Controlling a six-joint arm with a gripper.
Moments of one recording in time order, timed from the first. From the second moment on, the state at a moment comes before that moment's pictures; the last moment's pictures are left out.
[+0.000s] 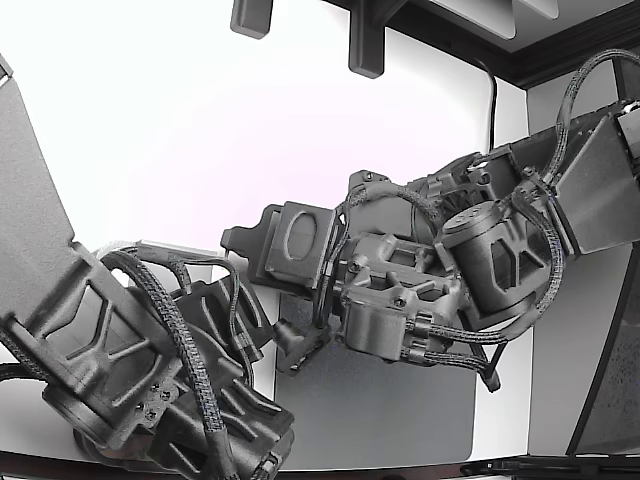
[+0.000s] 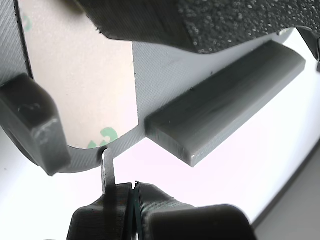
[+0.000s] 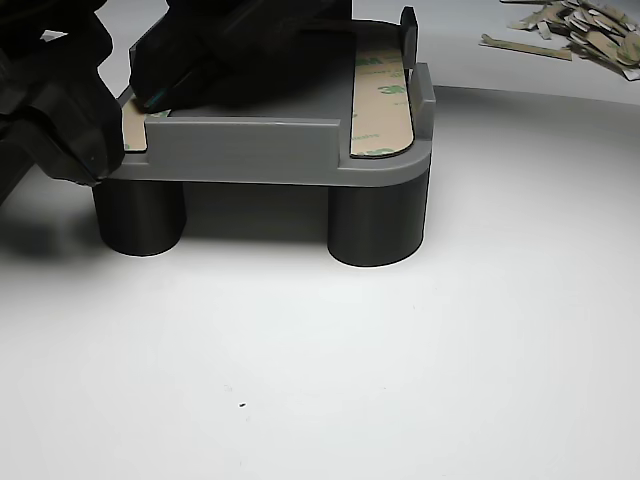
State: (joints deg) arm 35.0 120.7 144.4 37.4 36.7 -57.1
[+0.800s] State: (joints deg) arm 35.0 120.3 144.1 37.1 36.7 -56.9
